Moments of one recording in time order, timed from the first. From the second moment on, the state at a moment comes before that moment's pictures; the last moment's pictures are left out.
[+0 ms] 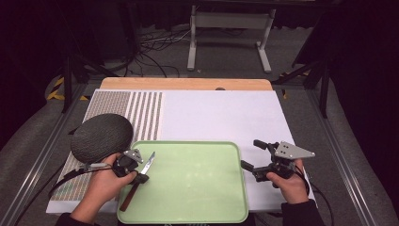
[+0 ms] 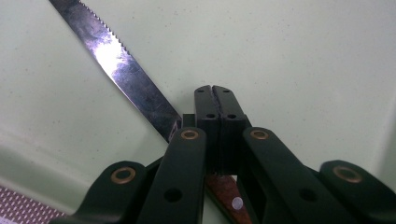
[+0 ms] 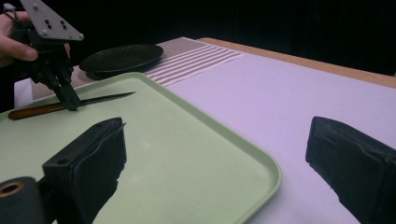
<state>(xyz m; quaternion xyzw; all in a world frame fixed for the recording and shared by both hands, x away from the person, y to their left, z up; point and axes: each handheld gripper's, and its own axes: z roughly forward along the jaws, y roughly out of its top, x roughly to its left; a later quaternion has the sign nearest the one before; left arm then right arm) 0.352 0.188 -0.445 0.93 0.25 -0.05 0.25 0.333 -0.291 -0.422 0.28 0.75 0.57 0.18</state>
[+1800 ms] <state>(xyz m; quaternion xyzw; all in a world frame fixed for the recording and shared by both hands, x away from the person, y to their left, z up) 0.342 0.206 -0.432 0.92 0.26 -0.04 0.28 0.334 -0.289 -0.425 0.28 0.76 0.57 0.17</state>
